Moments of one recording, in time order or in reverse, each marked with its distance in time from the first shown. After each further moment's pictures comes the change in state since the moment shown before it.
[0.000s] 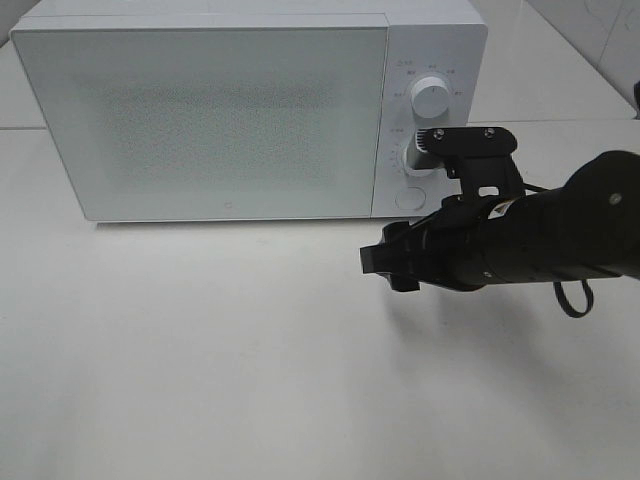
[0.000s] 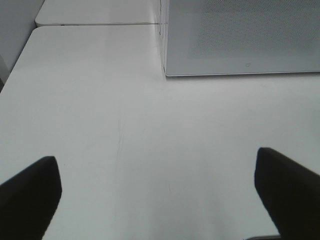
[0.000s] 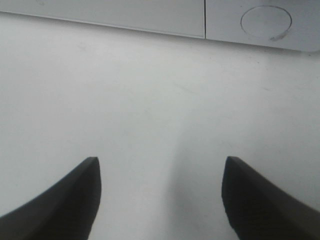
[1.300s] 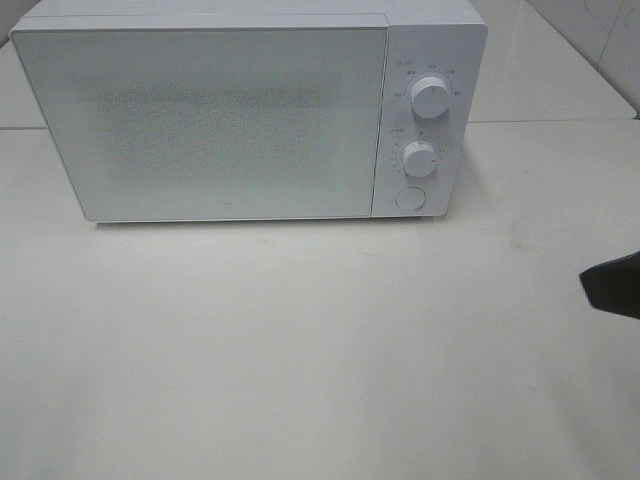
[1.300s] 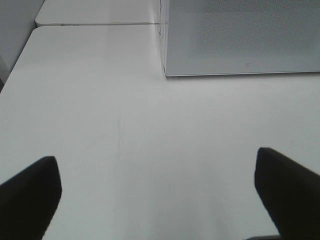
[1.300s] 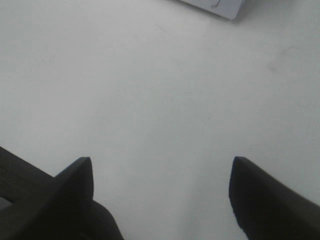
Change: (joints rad) left arm 0.000 0.000 0.000 0.000 0.000 0.000; right arm -0.104 -0.889 0.001 -0.664 0.953 0.369
